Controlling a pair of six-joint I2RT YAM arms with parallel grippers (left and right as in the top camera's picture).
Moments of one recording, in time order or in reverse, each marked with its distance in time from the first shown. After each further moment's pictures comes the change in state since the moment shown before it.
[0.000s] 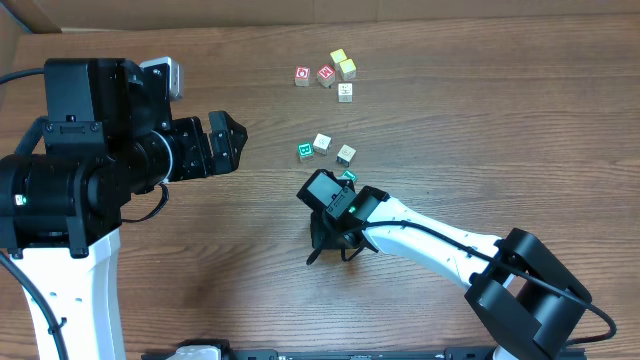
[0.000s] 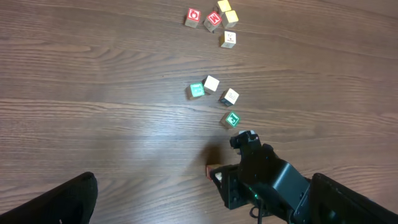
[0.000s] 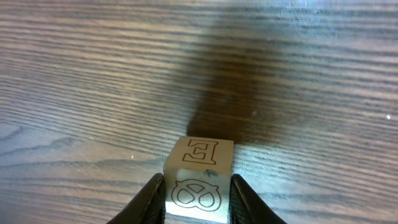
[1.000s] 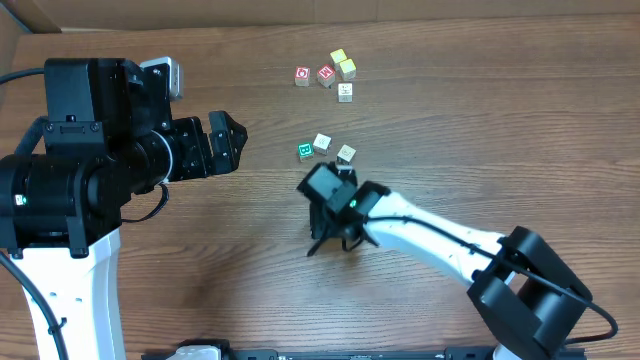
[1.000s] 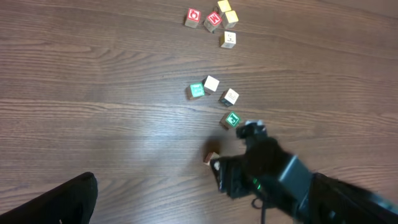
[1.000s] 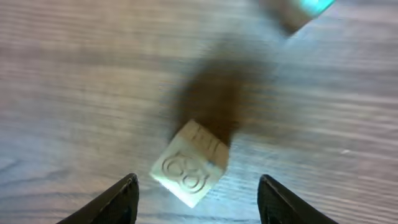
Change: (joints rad) left arm 0.000 0.000 0.000 0.000 0.000 0.000; right arm -0.030 0.004 0.045 -0.017 0.090 -0.020
